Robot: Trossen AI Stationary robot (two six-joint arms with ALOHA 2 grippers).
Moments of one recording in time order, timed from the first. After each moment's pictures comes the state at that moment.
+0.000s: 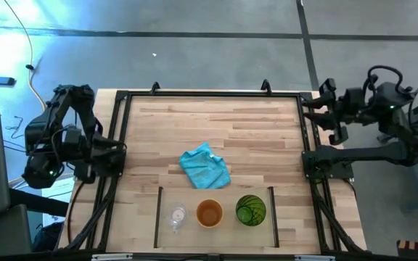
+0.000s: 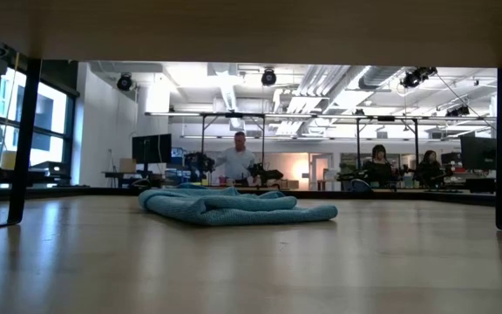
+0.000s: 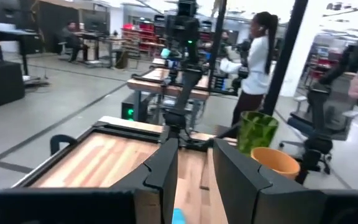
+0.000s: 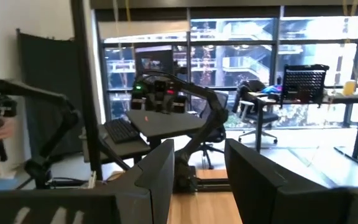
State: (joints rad) left arm -1.33 0.84 1.20 -1.37 -1.57 -1.15; right arm -0.19 0.62 1.20 -0.44 -0.20 0.03
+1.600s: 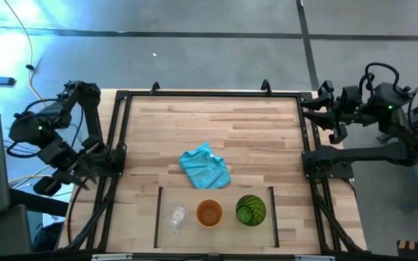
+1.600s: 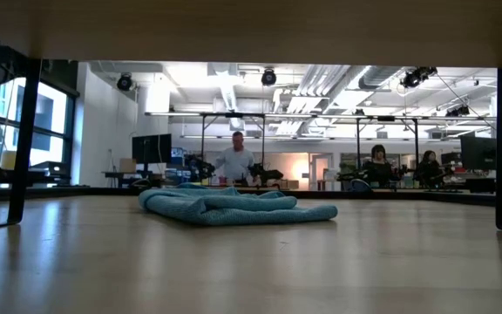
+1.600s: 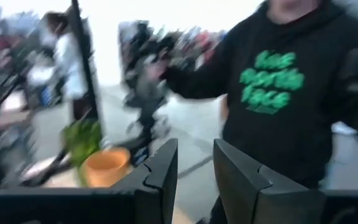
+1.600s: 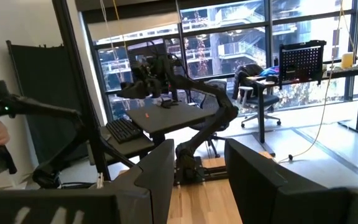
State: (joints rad) left arm -1.33 0.61 1.05 -0.42 -0.74 0.05; right arm -0.19 0.62 1.20 -0.48 -0.17 0.13
